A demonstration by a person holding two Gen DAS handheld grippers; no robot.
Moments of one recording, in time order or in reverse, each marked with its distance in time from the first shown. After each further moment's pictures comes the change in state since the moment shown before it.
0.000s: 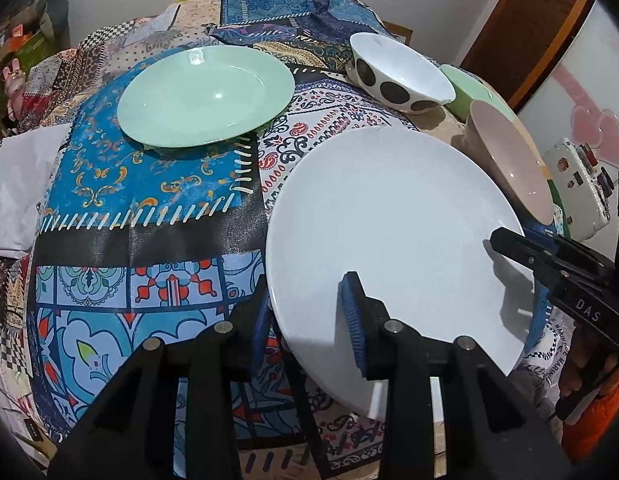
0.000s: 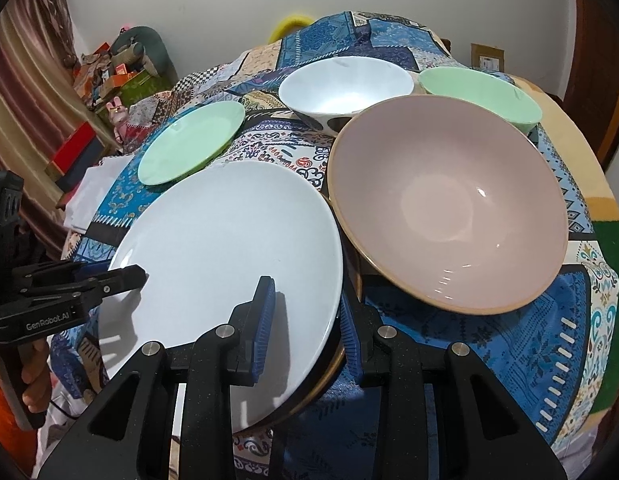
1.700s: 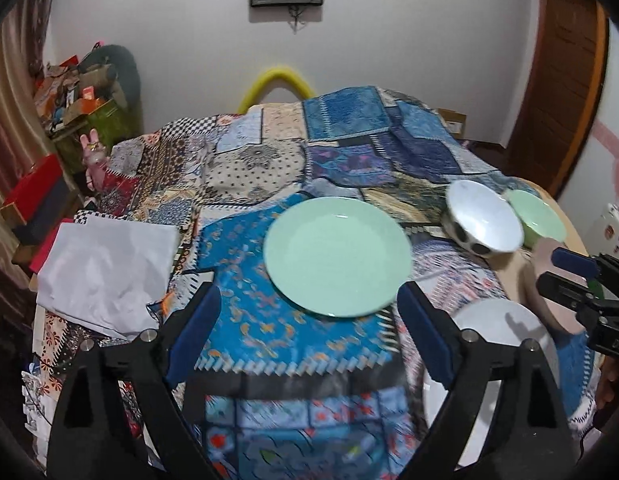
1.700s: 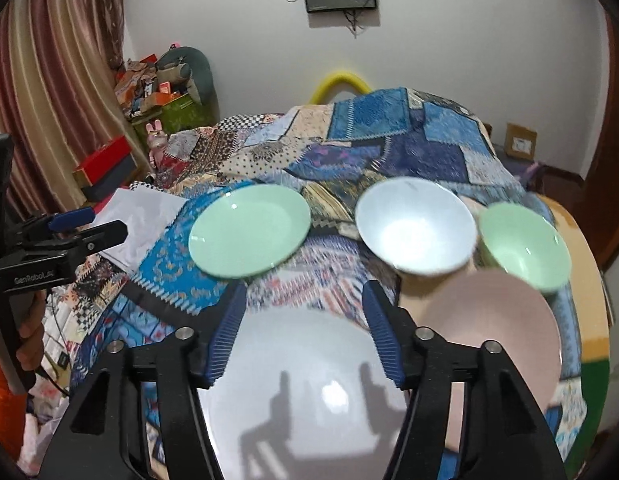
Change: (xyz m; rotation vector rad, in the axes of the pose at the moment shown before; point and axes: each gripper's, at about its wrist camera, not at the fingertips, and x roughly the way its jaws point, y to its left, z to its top) left arm -0.094 0.081 0.077 -0.020 -0.320 0.246; right arm -0.007 0.071 0.085 -0.183 -0.171 0.046
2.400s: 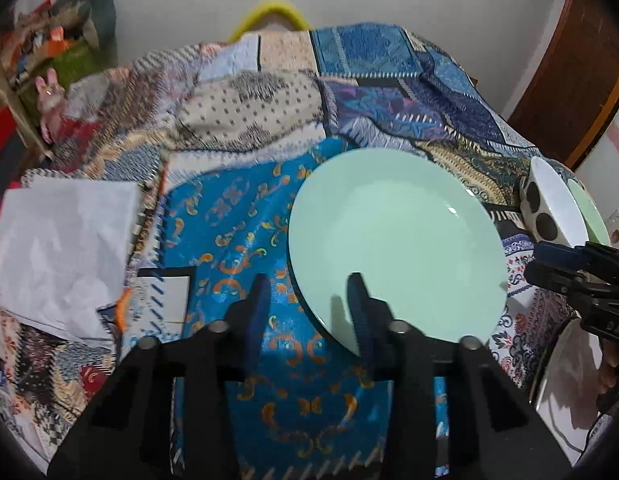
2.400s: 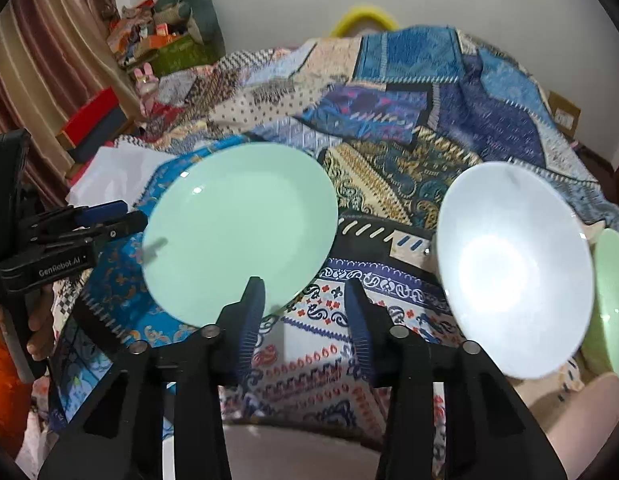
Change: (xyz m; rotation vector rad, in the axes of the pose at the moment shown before) left arm 0.154 0.055 0.008 -0.048 0.215 -0.112; right arm 0.133 -0.007 0.028 -0.017 0.263 0.047
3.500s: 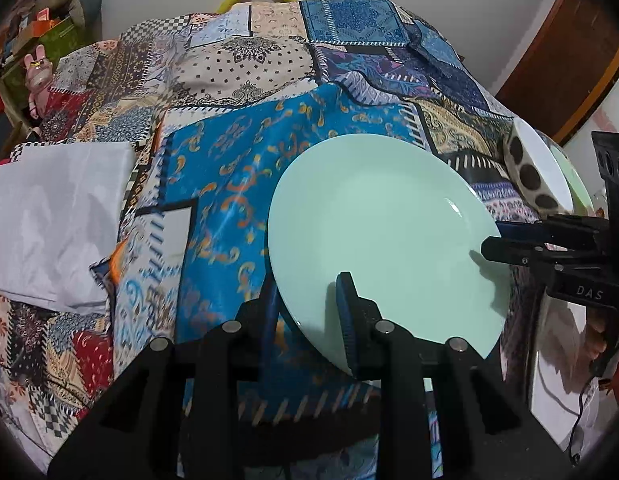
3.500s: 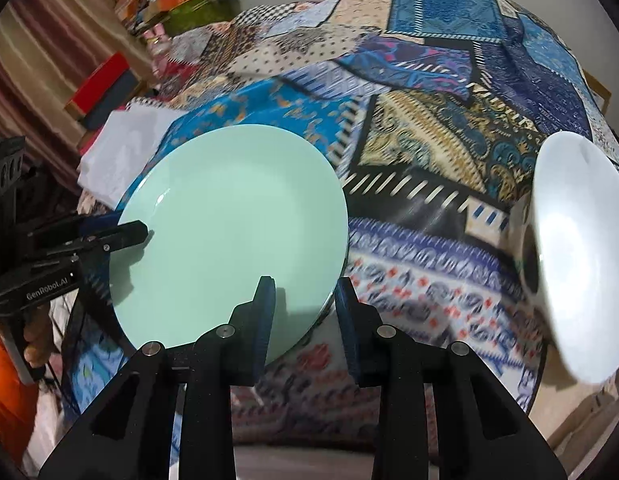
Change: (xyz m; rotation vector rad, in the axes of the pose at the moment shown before) left arm -0.018 0.010 -0.039 0.009 0.091 -0.059; right arm 0.026 0.030 -0.006 -0.040 0.153 0.092
